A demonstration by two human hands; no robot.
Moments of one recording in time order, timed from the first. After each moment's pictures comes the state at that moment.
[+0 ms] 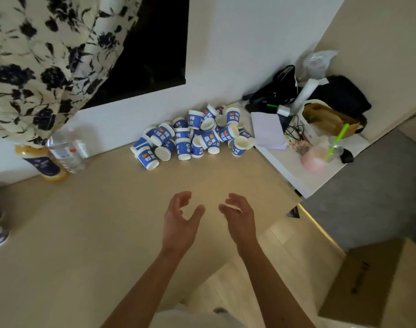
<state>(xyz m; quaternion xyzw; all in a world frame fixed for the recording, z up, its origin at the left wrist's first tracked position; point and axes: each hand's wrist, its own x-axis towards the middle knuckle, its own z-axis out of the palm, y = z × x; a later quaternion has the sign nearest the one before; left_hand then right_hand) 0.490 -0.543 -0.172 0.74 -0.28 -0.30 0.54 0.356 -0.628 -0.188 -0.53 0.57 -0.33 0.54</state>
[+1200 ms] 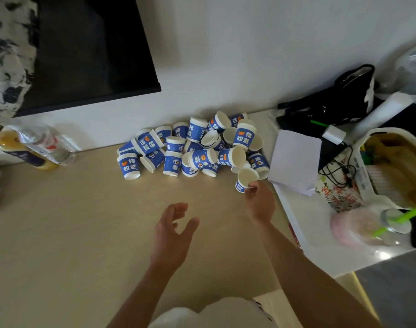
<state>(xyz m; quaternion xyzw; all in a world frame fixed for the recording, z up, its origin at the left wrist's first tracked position) 0.423 -0.743 -0.189 0.83 -0.15 -0.21 0.49 0.343 -0.979 -0.302 -0.76 0.55 -0.17 0.31</state>
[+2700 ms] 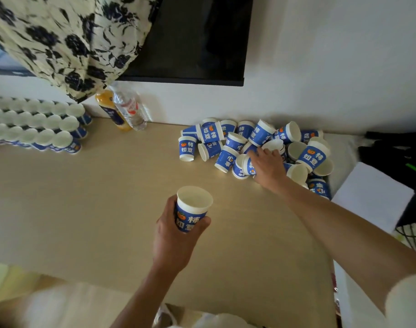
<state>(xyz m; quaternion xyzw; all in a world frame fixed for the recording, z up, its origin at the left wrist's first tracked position) 0.416 -0.702 -0.152 0.86 0.01 -0.08 0.50 0.518 -1.002 -0.270 -0.99 0.04 0.09 -0.09</state>
